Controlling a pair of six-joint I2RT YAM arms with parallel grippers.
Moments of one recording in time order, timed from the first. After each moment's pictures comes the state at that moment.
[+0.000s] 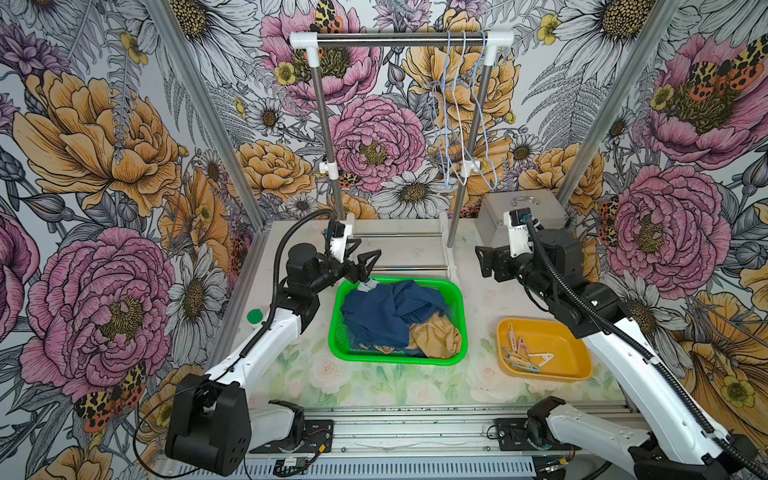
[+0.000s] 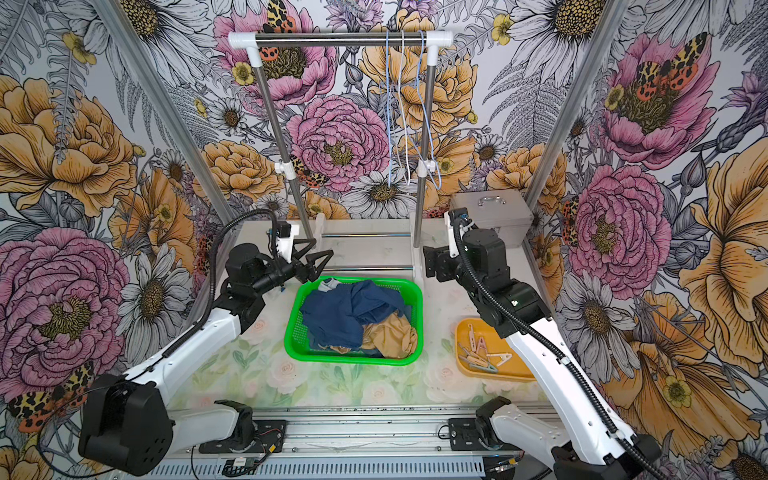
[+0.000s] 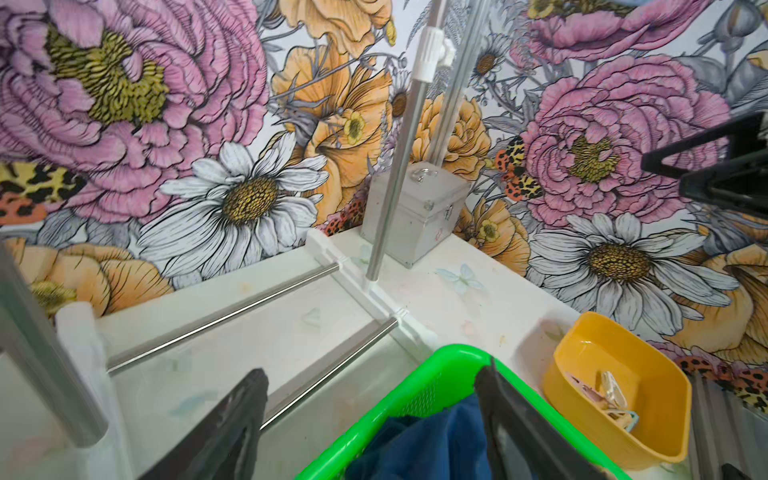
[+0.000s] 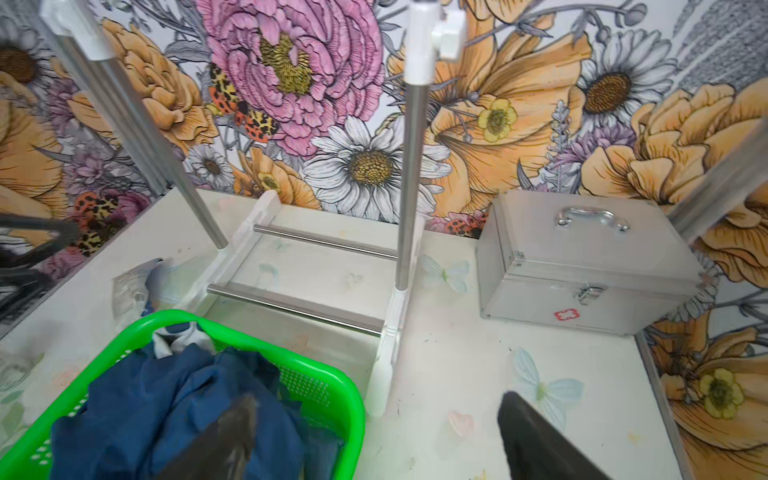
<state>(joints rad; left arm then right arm) -0.24 1.21 0.77 0.28 0.51 -0.15 0.40 1.03 1.21 -0.61 0.14 0.08</state>
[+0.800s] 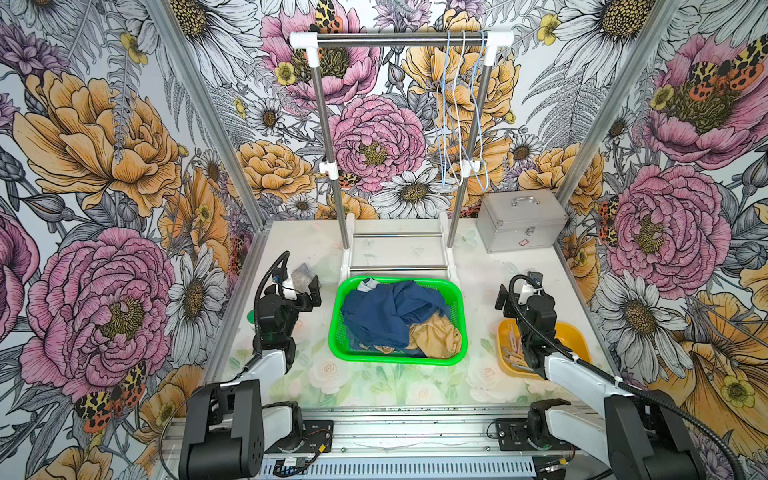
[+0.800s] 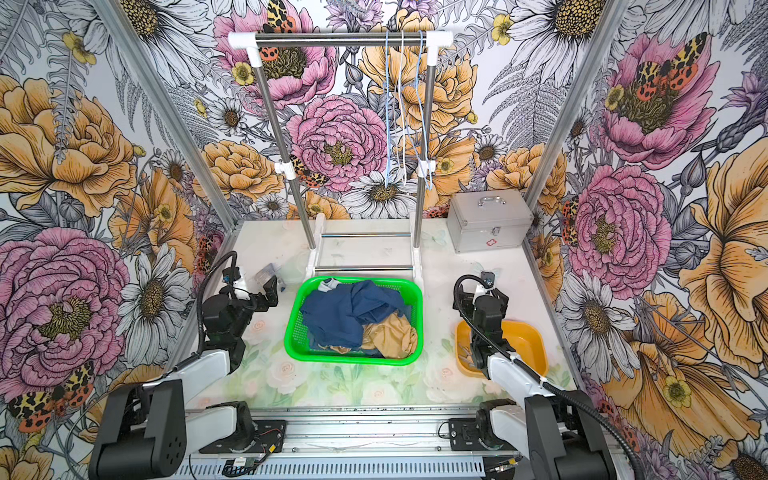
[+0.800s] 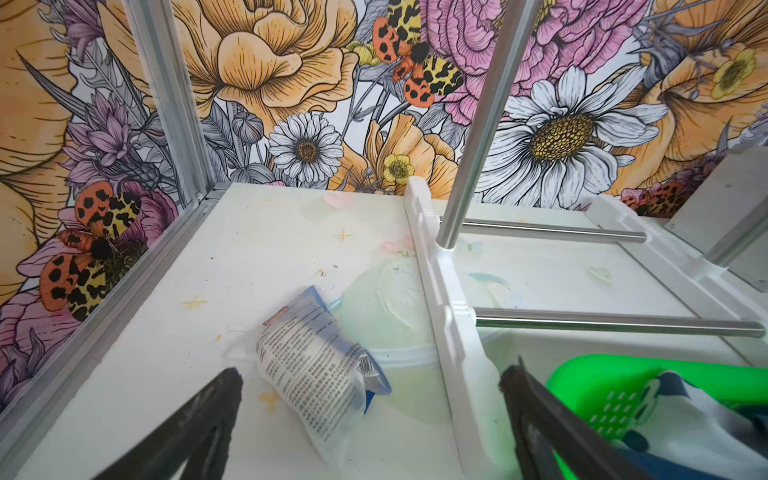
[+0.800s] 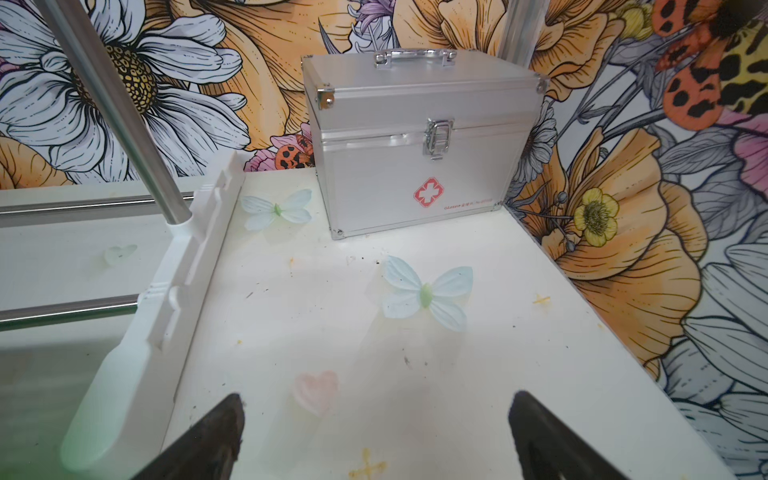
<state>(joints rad) 0.10 1.23 0.30 0.70 0.15 -0.09 0.09 1.15 0.27 0.56 0.26 0.07</state>
